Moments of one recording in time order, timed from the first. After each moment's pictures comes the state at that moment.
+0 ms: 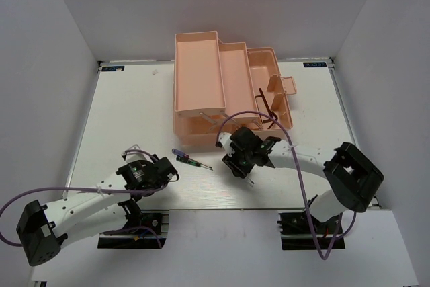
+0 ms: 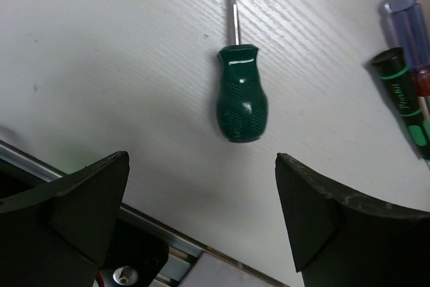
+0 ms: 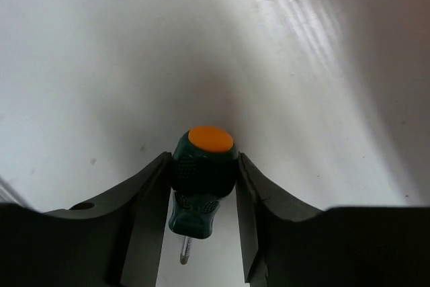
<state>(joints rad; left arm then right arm) -0.92 0.86 0.56 -1.11 -0.61 -1.48 0.90 1.51 0.78 -0.33 -0.12 -0.12</state>
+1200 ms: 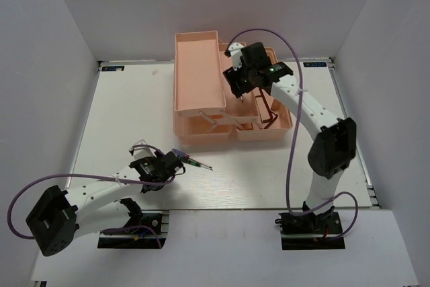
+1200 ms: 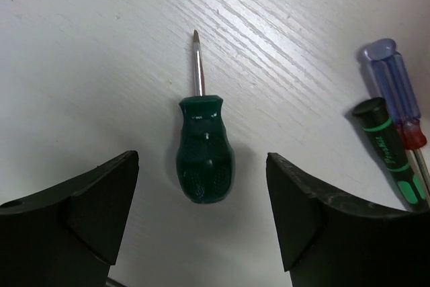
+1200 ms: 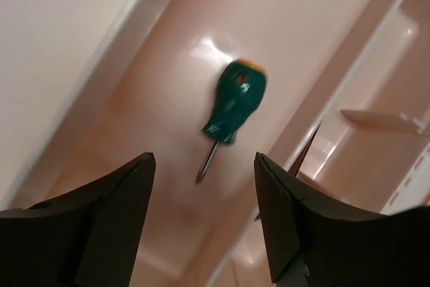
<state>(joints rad) -0.85 1.03 0.51 -0.86 -0.68 -1.41 0.56 1.88 1.83 -0.71 -0.02 -0.20</state>
